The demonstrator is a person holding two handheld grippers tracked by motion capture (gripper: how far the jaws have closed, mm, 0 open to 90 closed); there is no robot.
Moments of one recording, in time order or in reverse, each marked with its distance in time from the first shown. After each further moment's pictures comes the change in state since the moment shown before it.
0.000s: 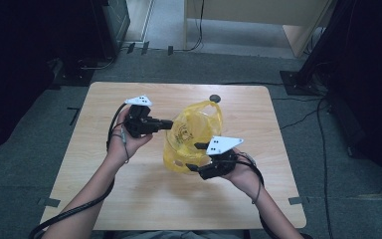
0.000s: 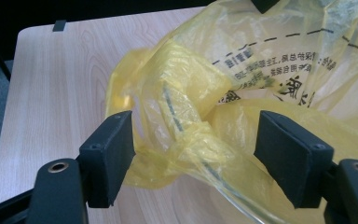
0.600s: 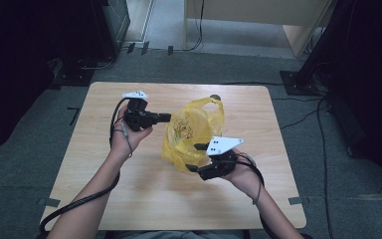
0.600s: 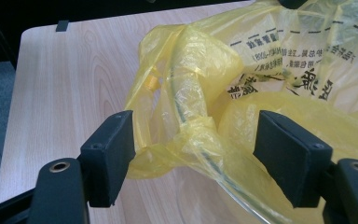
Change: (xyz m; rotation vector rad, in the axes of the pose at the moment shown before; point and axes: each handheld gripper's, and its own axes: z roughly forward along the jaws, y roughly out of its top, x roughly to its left) left arm 0.025 0.000 0.008 -0.062 0.018 -0.082; right arm 0.002 0.001 0.000 0.003 0.007 0.007
